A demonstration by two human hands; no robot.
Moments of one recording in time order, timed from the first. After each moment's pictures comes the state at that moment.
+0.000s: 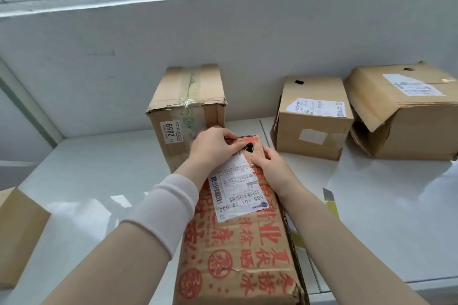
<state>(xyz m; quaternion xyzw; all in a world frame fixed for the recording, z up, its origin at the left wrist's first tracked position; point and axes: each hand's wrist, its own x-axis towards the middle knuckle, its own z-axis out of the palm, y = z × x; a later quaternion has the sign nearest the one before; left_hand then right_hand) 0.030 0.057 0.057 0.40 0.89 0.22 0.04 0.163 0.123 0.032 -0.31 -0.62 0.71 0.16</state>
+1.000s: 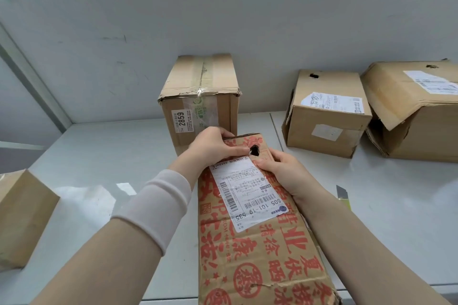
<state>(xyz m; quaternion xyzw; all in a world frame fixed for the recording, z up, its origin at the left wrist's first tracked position) 0.015 0.031 0.051 0.36 0.88 0.27 0.17 0.174 0.112 0.041 -0.28 -0.63 0.72 0.10</state>
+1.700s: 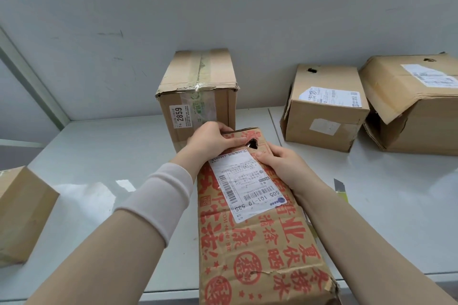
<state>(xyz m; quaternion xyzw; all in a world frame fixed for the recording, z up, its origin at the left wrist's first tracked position) 0.020 0.033 0.052 0.34 0.89 0.26 0.15 0.177 0.114 0.038 -0.29 -0.66 0.68 0.10</state>
